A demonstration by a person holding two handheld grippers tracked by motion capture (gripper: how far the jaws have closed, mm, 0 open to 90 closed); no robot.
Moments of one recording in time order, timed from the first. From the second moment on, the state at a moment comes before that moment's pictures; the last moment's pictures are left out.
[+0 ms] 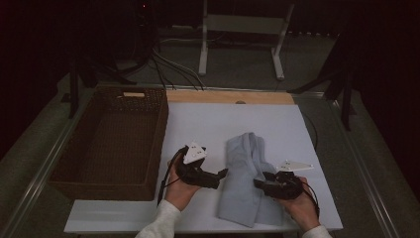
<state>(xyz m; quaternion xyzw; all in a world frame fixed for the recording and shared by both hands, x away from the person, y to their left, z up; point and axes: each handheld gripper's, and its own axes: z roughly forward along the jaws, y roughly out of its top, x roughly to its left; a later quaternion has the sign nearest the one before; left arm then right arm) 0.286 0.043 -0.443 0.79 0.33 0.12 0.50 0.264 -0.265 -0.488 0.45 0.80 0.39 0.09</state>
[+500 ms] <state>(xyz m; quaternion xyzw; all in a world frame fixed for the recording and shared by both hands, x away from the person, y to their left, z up) 0.285 0.043 -0.443 0.79 0.33 0.13 0.50 0.262 -0.263 -0.487 0.44 0.81 0.38 0.08</state>
